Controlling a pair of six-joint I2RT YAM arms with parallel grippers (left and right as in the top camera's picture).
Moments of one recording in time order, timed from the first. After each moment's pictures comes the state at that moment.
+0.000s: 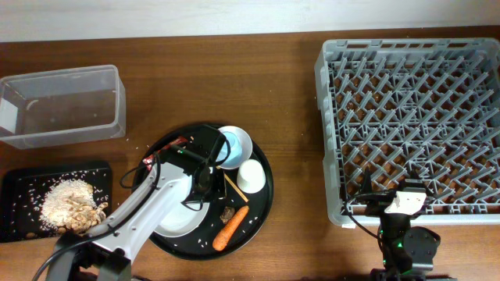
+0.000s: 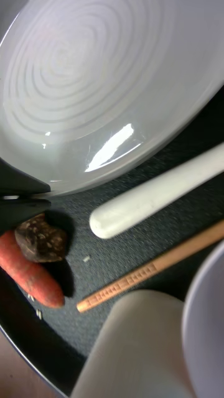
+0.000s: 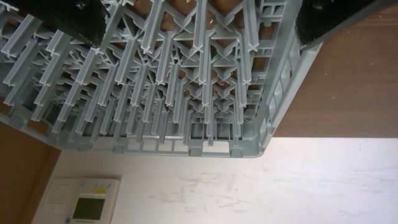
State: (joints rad) left arm -0.46 1.55 0.99 -0.91 0.04 -0.52; right arm -0.12 0.01 0.01 -0.07 0.01 -0.05
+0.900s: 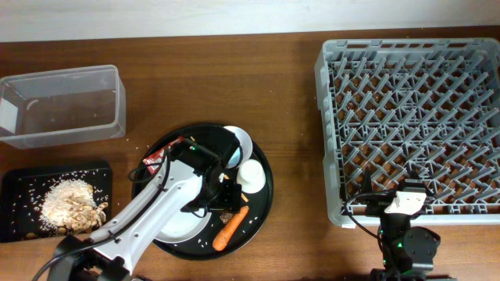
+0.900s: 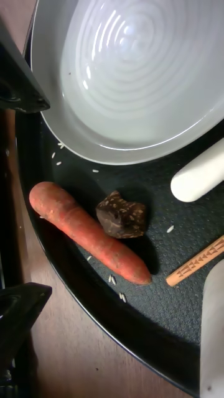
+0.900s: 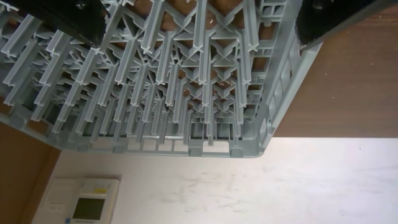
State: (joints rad) left arm -0.55 1.55 1.11 -1.17 0.10 -0.46; right arm -0.12 0.01 0.01 -0.07 0.01 -0.05
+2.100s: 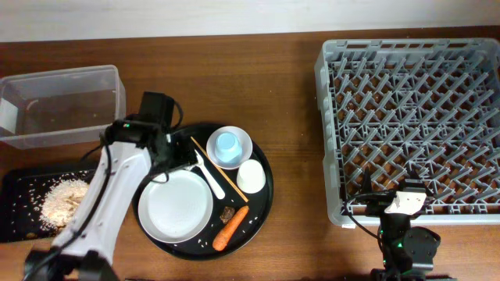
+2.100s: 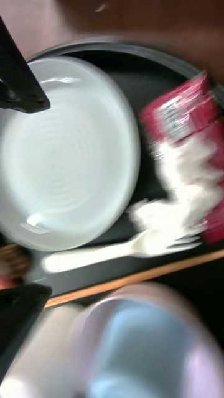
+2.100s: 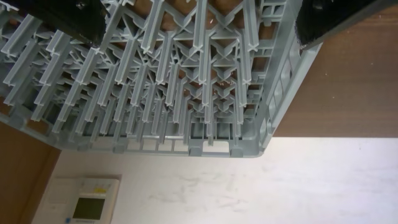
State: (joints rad) left arm -0.17 1.52 1.20 -1.07 0.02 -0.45; right arm -0.12 0.01 0.01 -0.07 0.01 -0.05
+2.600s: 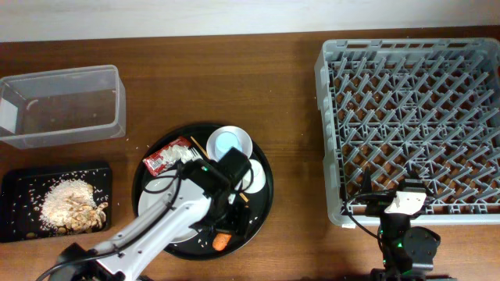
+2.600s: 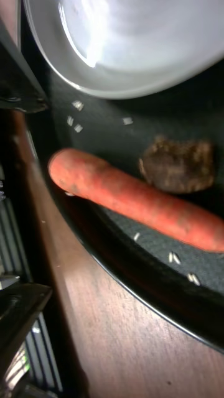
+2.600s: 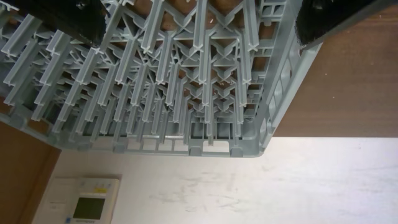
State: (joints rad) left arm -0.68 1.50 0.97 -1.11 0.18 -0.42; right arm -0.12 0.01 0.01 -0.07 0.01 -0.05
